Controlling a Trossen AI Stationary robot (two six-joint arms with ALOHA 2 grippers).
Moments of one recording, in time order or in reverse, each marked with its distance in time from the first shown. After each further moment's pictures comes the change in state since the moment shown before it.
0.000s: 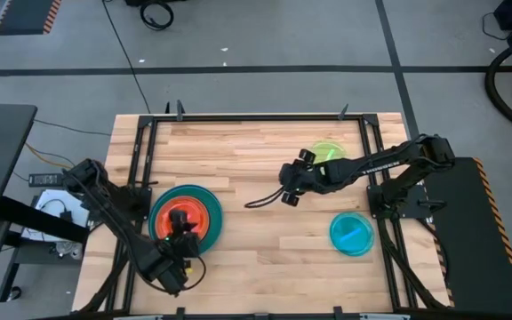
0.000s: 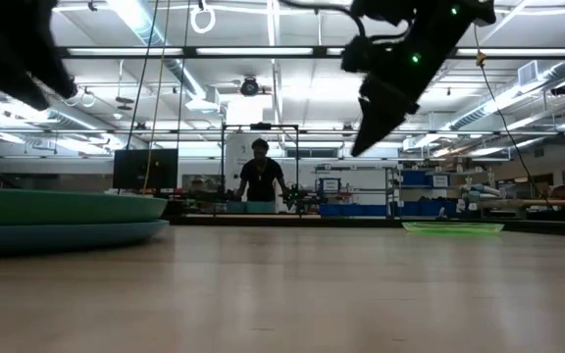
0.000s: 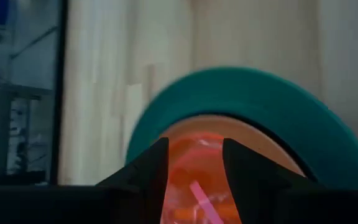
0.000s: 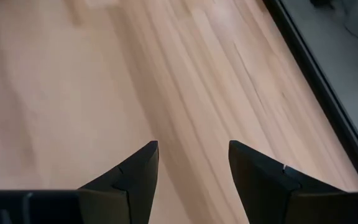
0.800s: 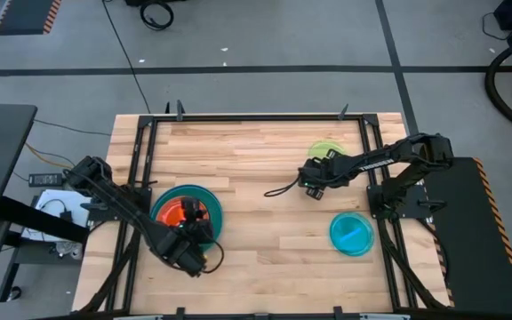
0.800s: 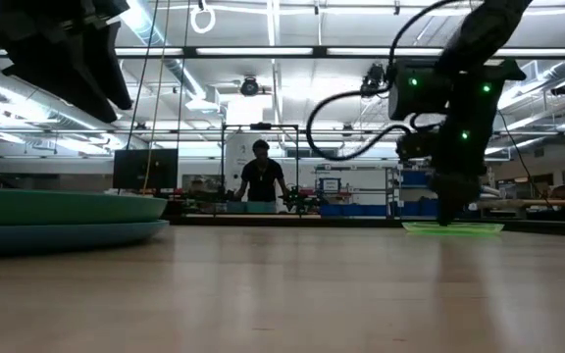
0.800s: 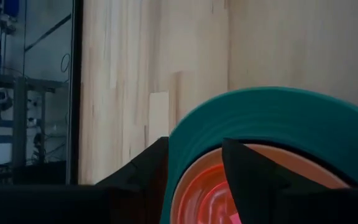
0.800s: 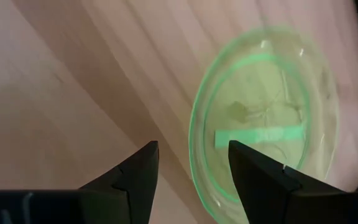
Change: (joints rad) left arm 0.175 0.000 0.000 0.071 -0.030 0.196; right arm -0.172 0.000 -0.263 -0.185 -0.023 0.158
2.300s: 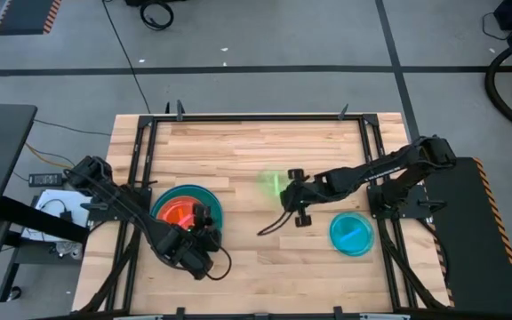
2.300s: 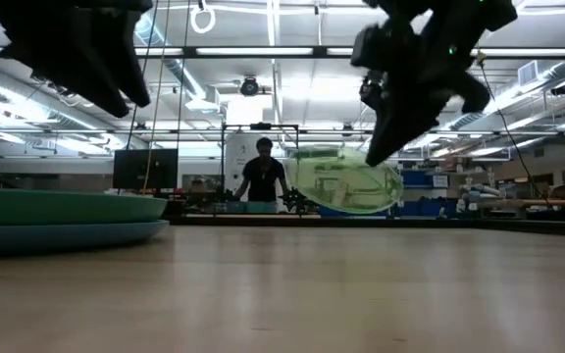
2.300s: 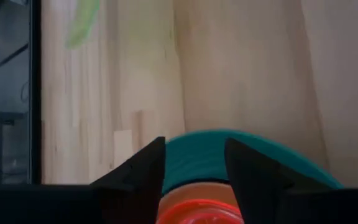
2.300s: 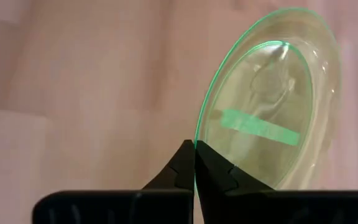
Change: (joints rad) left arm 0.022 0.001 0.022 0.206 0.094 0.204; right arm 0.257 0.000 0.215 0.255 -0.298 -0.496
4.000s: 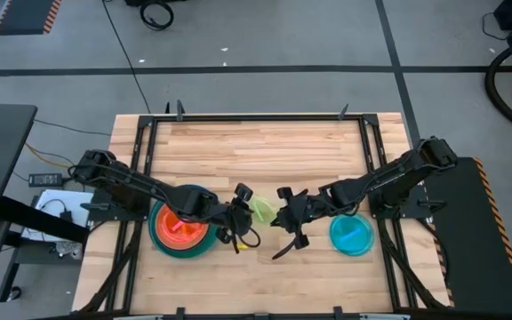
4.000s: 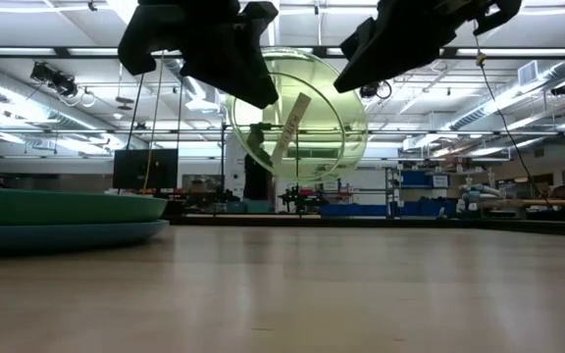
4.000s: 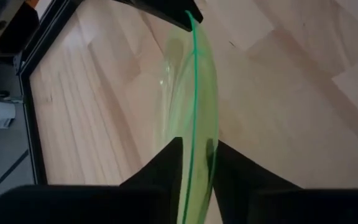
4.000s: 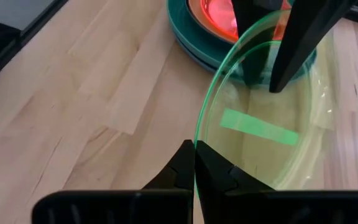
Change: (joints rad) left arm 0.341 0.000 -0.001 0.521 0.316 0.860; right arm 0.147 0.000 0.013 0.296 -0.118 -0.012
